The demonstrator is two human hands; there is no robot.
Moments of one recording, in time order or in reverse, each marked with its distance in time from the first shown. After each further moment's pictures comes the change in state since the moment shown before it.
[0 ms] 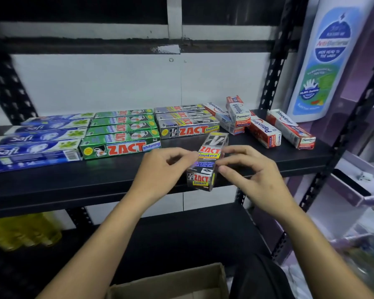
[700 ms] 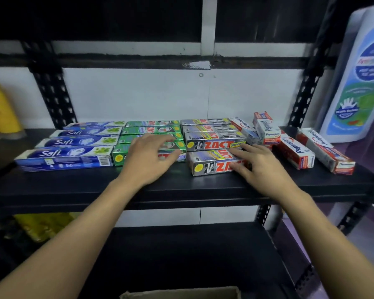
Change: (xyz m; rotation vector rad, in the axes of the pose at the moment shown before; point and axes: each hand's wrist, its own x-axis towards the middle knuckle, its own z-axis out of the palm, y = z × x) left_hand 0.049 -0.052 -0.078 0.723 0.245 0.176; right_hand 0.087 0.058 0.020 -0.663 -0.238 0.029
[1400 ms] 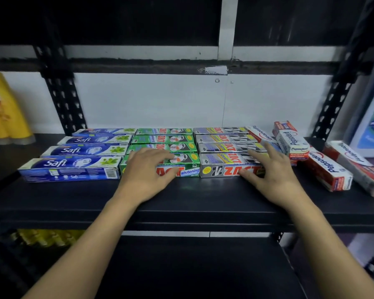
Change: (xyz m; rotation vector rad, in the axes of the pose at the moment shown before) left_hand 0.006 -0.054 0.015 0.083 0.021 -0.015; right_hand 0.041 -0.002 0.020 0.092 0.034 0.182
